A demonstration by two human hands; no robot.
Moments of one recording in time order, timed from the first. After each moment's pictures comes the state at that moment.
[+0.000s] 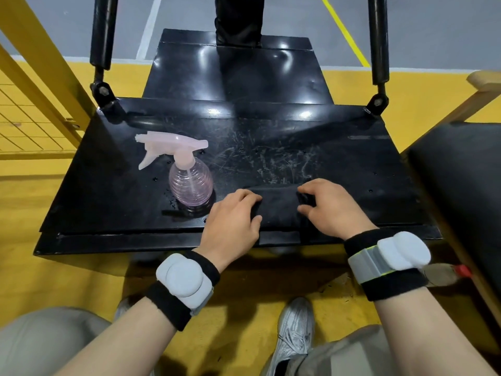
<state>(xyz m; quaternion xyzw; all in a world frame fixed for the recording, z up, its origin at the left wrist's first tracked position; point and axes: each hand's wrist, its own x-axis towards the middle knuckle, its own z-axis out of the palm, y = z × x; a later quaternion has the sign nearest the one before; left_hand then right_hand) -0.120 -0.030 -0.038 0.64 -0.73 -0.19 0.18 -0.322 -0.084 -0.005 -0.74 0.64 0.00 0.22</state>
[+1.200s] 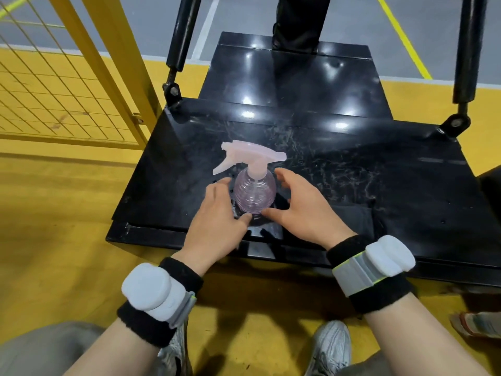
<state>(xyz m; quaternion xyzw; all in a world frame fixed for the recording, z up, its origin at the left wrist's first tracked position) -0.003 -0.020 -0.028 0.75 -0.56 -0.27 0.23 -0.174 -0.093 -0.012 -0.77 0.51 -0.13 0.35</state>
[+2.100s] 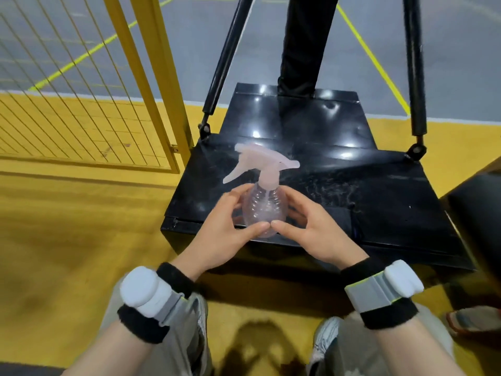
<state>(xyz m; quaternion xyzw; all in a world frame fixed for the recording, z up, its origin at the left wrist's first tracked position) 0.000 0.089 0.074 0.59 -0.61 -0.36 0.39 -0.204 0.027 0.086 -0.74 0.39 -0.24 0.50</state>
